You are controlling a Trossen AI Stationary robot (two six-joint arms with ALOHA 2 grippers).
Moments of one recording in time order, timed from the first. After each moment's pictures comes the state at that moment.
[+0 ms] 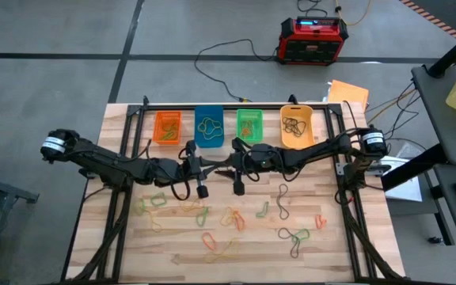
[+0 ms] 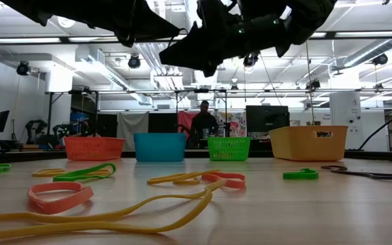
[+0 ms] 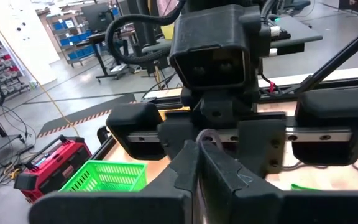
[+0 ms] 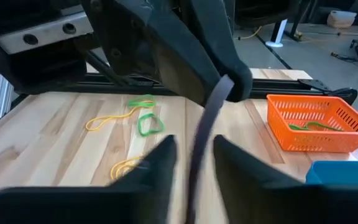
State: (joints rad) left arm -0.19 1.30 0.64 0.53 -0.51 0.15; right arm -0.01 1.77 1.00 0.57 -0.05 -0.05
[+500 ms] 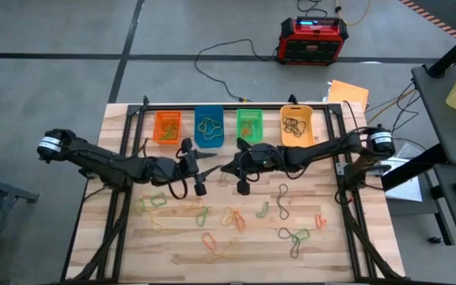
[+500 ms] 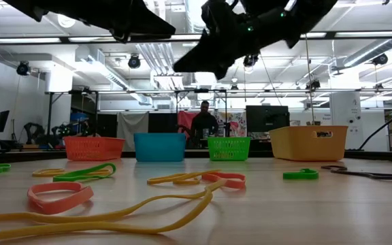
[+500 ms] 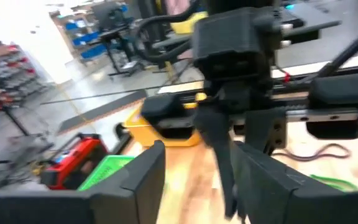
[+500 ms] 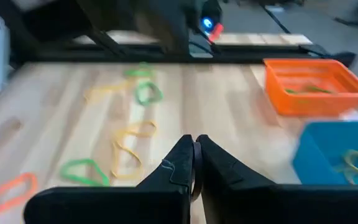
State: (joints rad) left arm -0.19 1.25 0.64 0.46 -0.56 0.19; right arm -0.02 1.69 1.00 0.34 -0.01 -0.03
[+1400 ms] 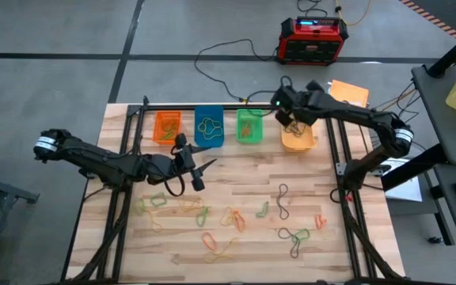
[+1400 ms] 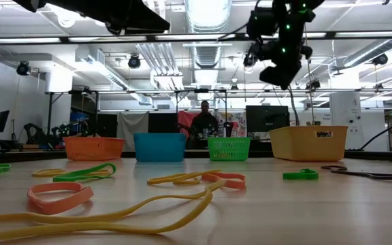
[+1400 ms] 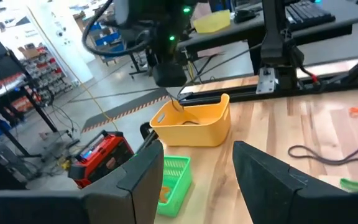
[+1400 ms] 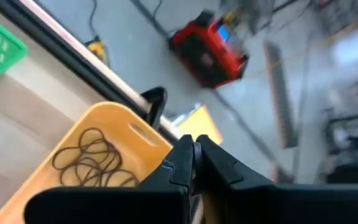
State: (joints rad) left arm -0.19 1.19 0.67 0.38 -0.65 0.23; right arm -0.53 1.51 1.29 -0.95 0.78 0.14
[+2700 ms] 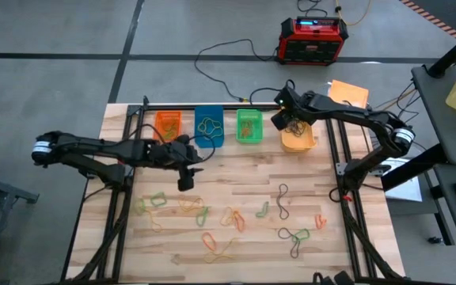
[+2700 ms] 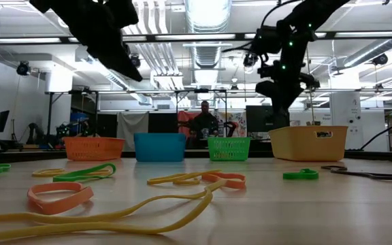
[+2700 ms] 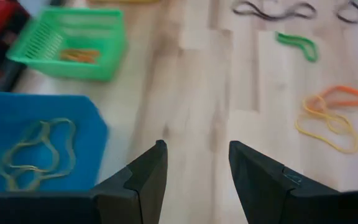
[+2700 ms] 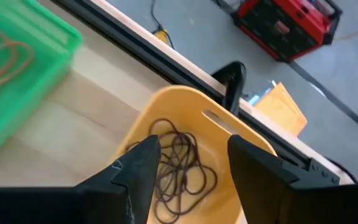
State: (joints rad) left arm -0.01 1.17 0.83 -0.42 -0.17 -0.04; right arm -0.62 1.51 1.13 -0.72 0.46 0.20
